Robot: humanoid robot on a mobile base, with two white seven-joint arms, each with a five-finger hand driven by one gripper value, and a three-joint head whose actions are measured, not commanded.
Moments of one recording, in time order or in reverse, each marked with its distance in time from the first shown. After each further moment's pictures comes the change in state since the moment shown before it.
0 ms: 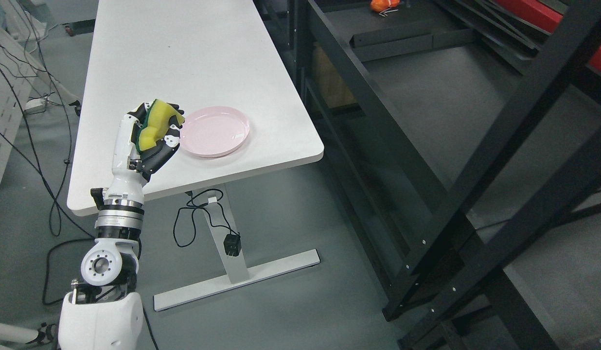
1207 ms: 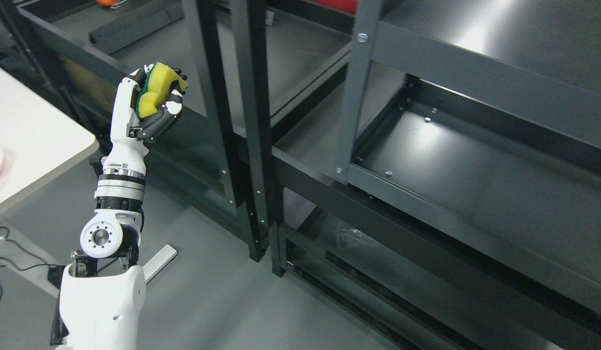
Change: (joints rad) left arm -0.094 -0.001 -0.020 -0.010 0.001 0.036 0.007; right arm 0.000 0.000 0.000 0.000 0.000 0.000 0.000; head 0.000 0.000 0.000
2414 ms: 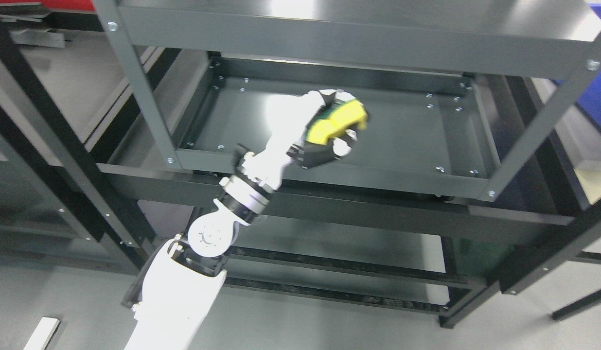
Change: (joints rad) left arm -0.144 0.000 -0.577 -0.011 -0.085 -0.051 -0.129; right arm 0.000 0.000 0.000 0.000 0.000 0.000 0.000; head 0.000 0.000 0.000
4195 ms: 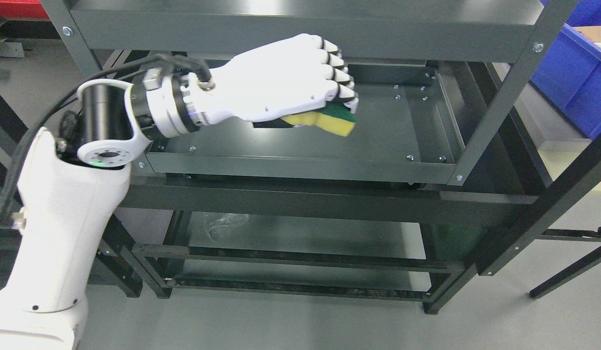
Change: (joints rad) left arm -0.332 0.301 0.199 -0.022 -0.437 -0.690 -0.367; right arm 0.000 0.000 0.000 0.000 0.000 0.000 0.000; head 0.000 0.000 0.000
